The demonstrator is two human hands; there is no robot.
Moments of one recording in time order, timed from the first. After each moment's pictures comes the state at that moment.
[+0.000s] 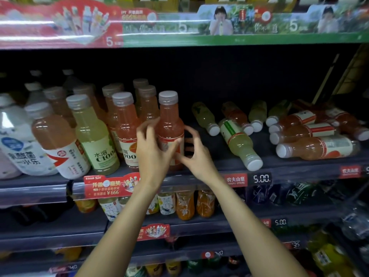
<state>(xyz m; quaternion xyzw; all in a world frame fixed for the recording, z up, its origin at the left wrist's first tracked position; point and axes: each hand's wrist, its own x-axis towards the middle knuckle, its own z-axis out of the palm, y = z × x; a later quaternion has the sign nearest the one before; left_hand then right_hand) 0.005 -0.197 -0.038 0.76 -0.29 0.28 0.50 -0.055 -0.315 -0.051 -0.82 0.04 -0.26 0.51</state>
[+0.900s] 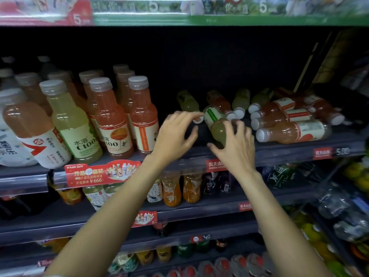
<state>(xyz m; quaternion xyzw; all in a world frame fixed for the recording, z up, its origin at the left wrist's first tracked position) -0.017 -0.259 -0.028 0.70 -0.55 0.30 0.34 -0.134 -0.393 -0.052 -0.91 0.28 -0.31 0.03</state>
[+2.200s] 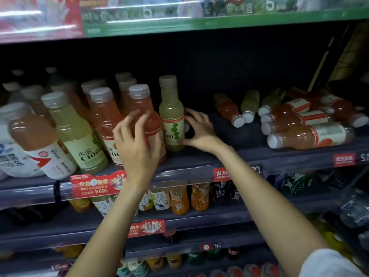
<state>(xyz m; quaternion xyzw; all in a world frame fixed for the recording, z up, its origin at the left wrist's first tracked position) 0.002 -0.206 -0.041 0.75 -0.29 0.48 0.35 -0.021 -0.398 -0.042 -0.95 0.05 -0.20 0.25</state>
